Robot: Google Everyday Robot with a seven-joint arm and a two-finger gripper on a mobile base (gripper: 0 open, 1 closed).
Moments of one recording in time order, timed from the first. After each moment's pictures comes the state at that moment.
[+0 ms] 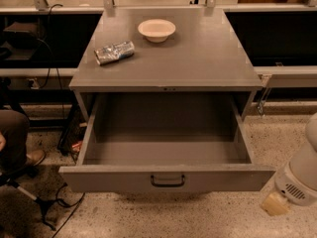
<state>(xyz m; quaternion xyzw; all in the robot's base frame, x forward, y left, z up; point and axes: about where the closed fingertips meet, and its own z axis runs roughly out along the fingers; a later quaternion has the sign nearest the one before) 0.330 -0.279 0.699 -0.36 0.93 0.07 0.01</state>
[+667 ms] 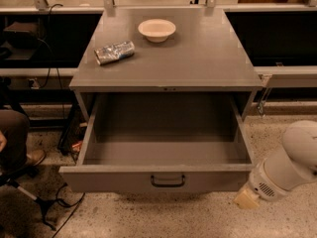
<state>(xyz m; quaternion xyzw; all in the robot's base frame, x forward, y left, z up) 0.363 -0.232 0.649 -0.39 0.91 0.14 0.06</state>
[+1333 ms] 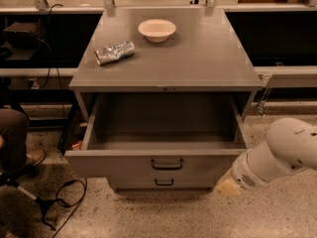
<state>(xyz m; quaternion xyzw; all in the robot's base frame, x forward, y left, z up) 0.406 -0.189 0.643 -0.43 0.88 0.15 0.13</state>
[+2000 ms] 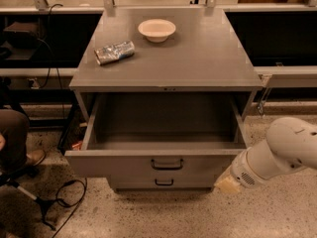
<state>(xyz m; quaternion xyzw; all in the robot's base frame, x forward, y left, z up) 0.412 -0.188 0.644 -0.43 0.88 0.15 0.14</state>
